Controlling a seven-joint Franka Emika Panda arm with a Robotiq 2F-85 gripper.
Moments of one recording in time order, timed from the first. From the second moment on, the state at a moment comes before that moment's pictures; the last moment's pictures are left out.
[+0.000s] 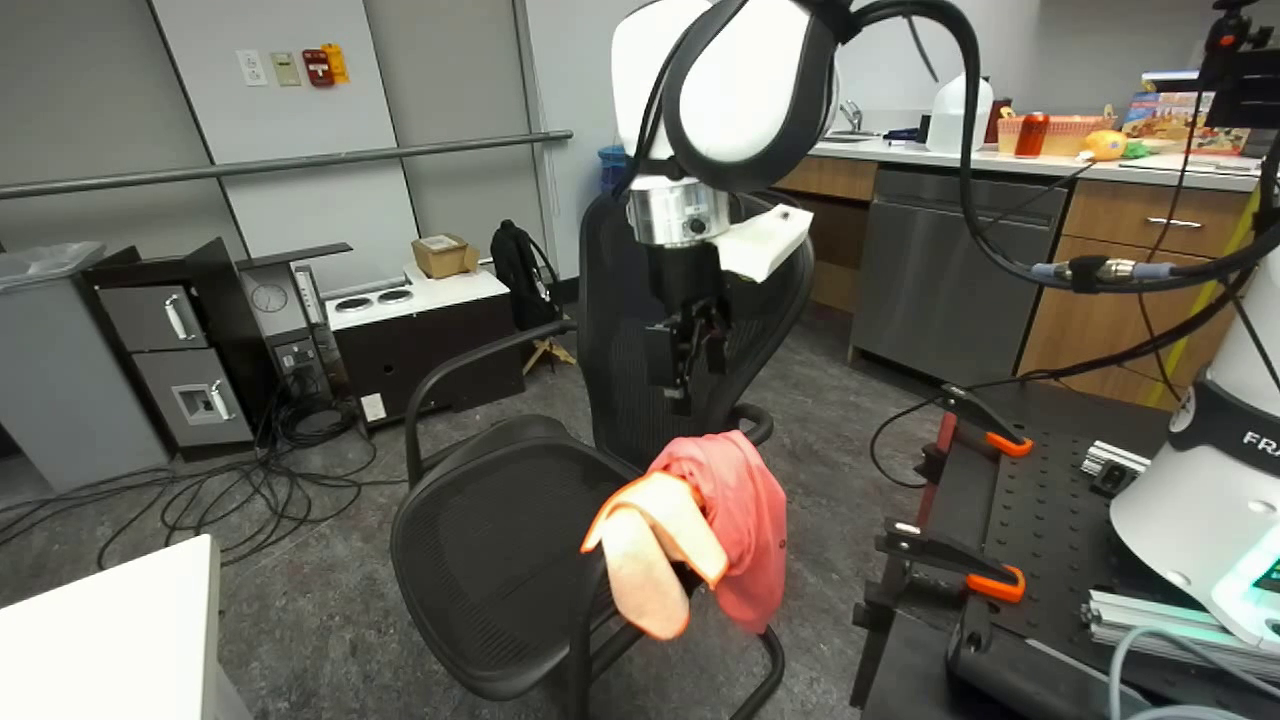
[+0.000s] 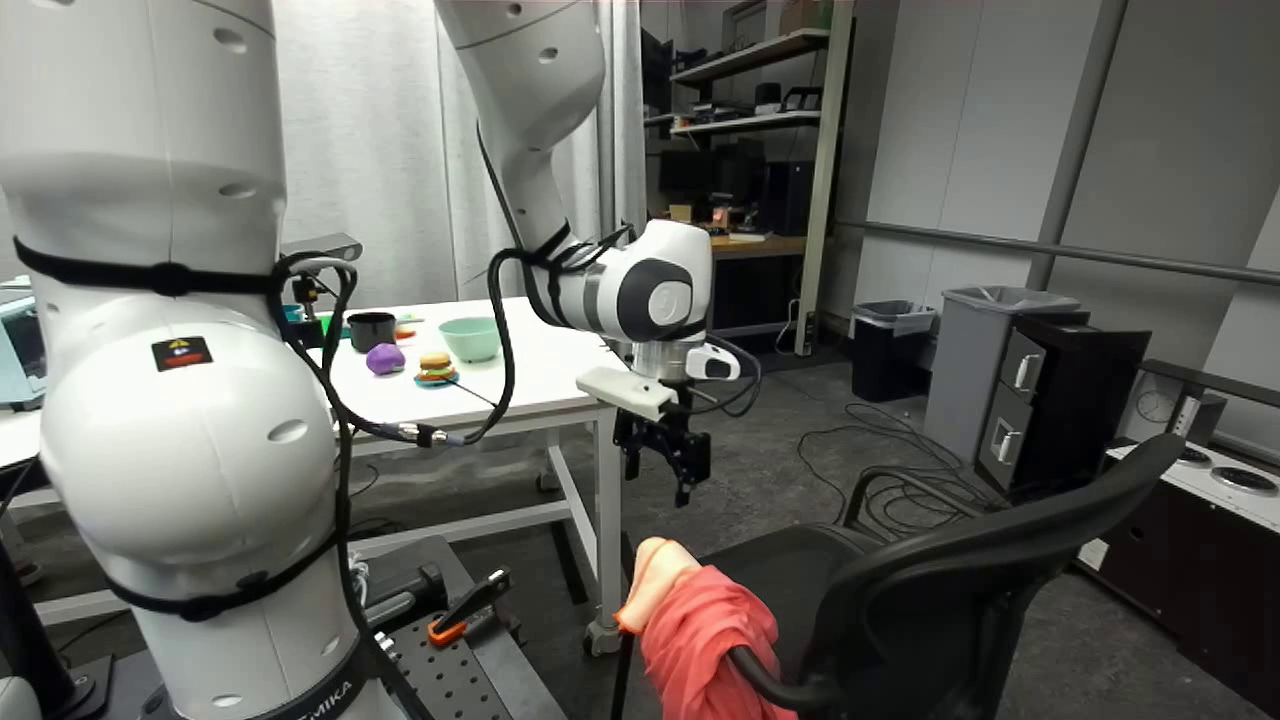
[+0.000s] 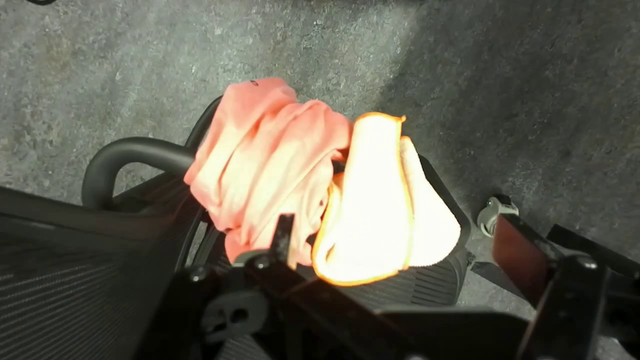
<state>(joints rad) 0.10 0.15 0.08 -2.53 -0.04 2.57 0.10</state>
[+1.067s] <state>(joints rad) 0.06 0.58 0.00 -2.24 -0.03 2.58 0.15</state>
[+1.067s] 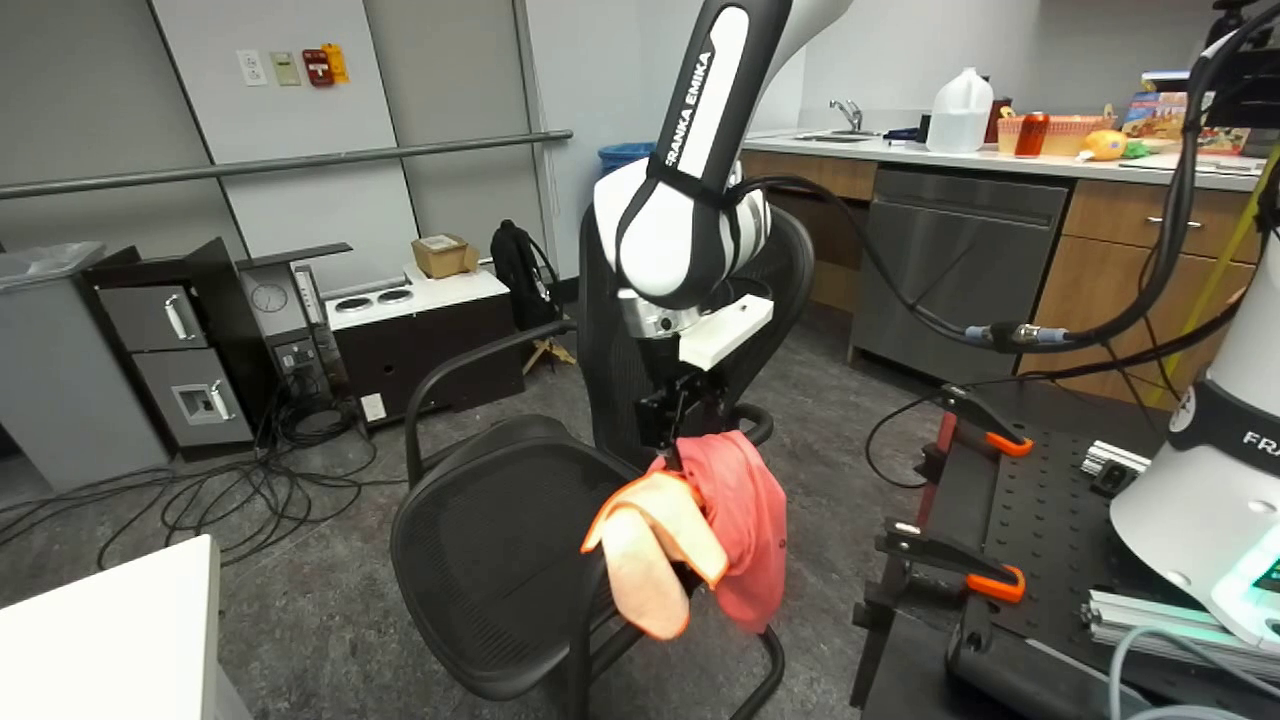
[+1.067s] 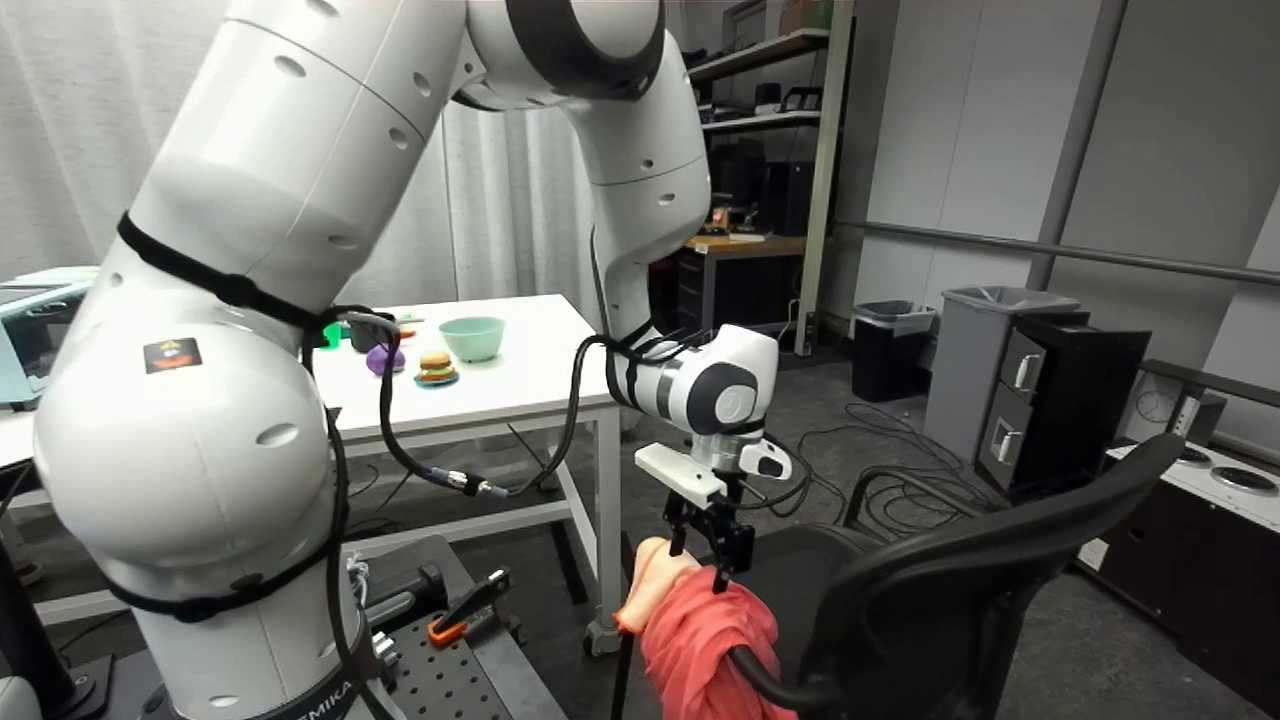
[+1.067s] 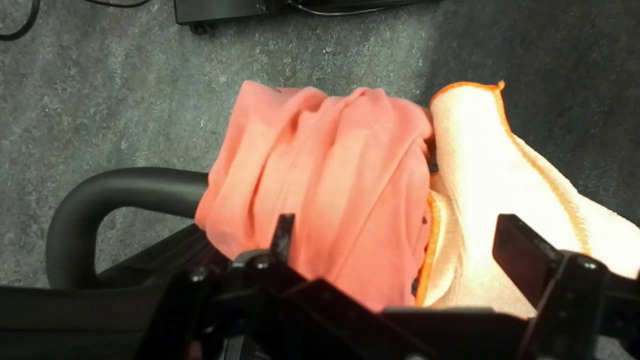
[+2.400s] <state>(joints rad) 0.08 0.65 -0.10 -2.17 -0.04 2.58 0.18</state>
